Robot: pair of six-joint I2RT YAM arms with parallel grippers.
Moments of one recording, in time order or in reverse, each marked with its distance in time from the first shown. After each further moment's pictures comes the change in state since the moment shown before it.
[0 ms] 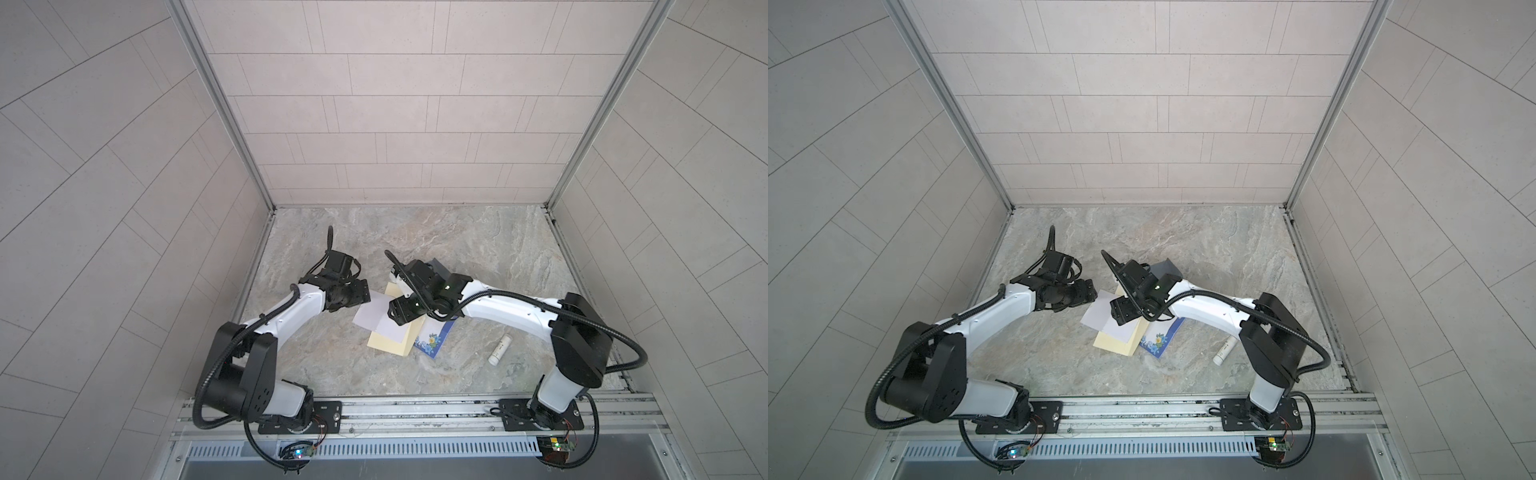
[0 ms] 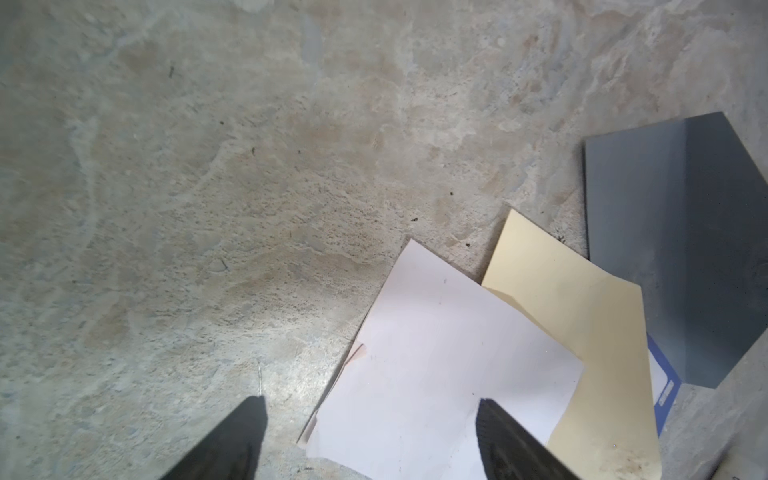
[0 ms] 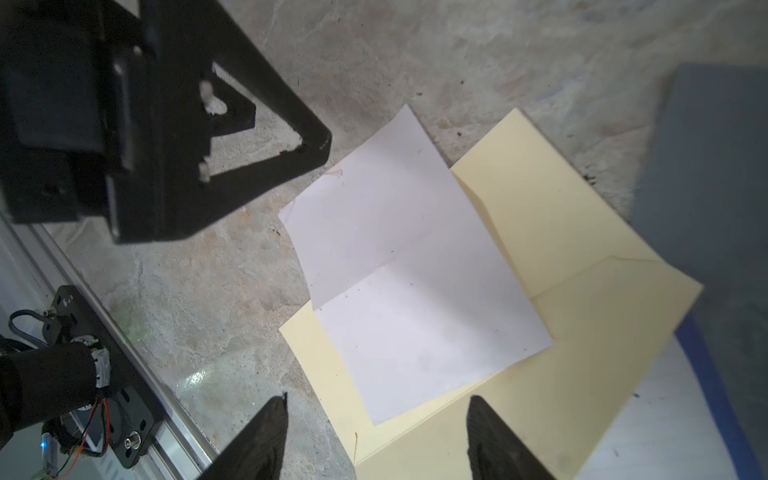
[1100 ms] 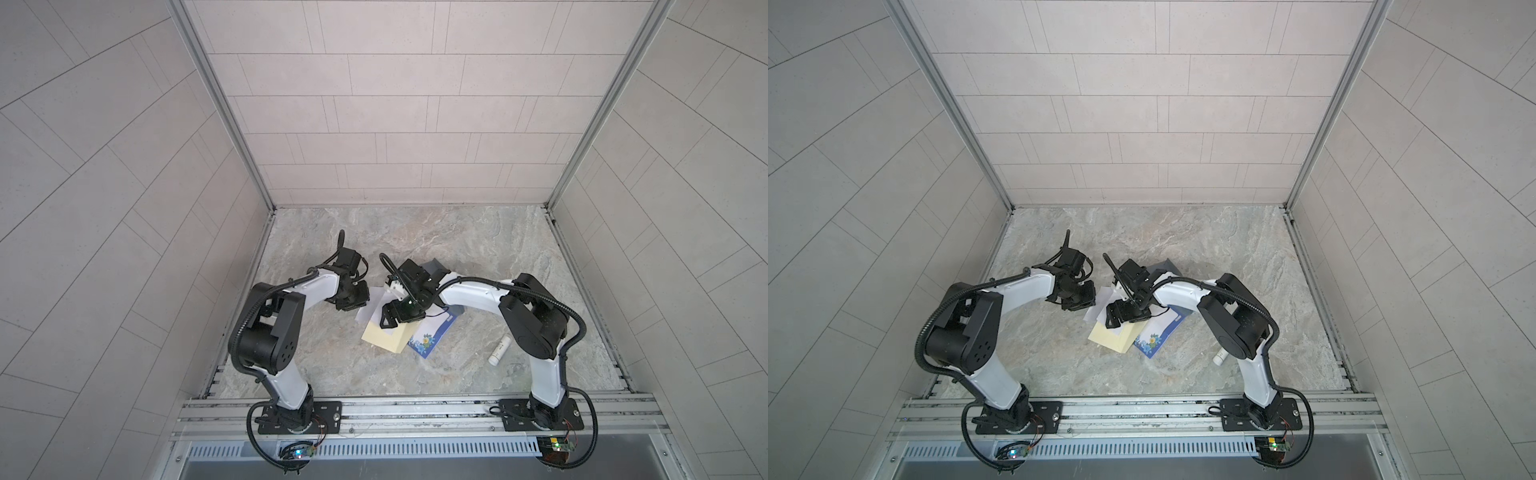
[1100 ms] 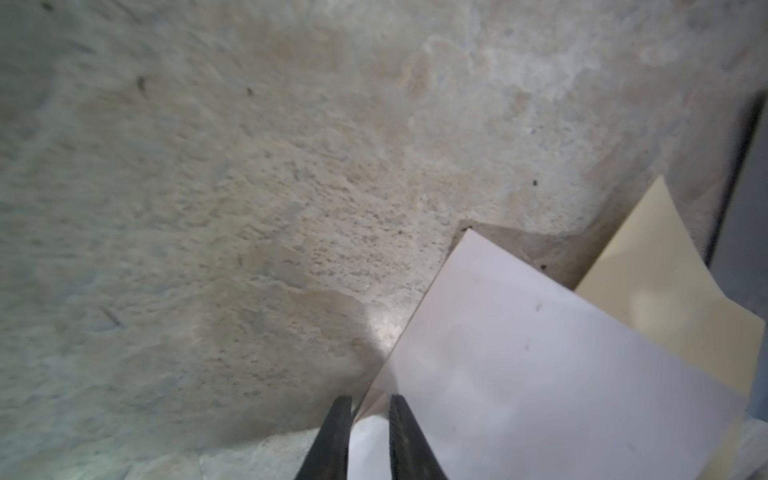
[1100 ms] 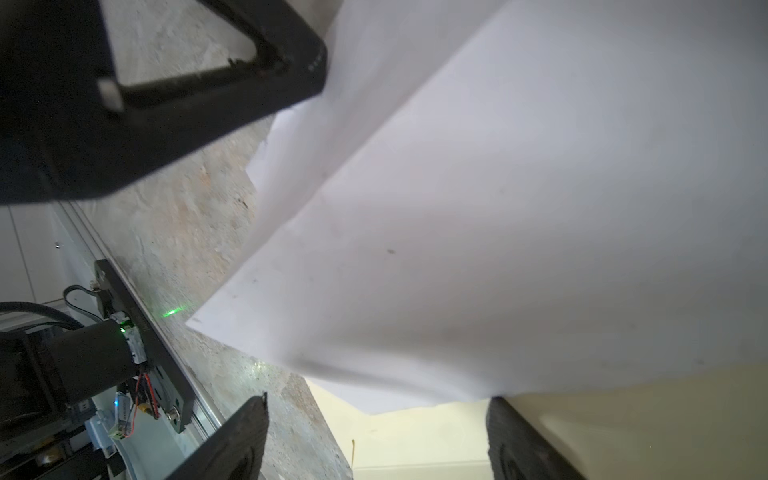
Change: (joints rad) left arm 0.001 0.268 0.117 -0.034 0.070 0.002; right arm -0.085 0.244 0.073 0.041 -0.319 0.039
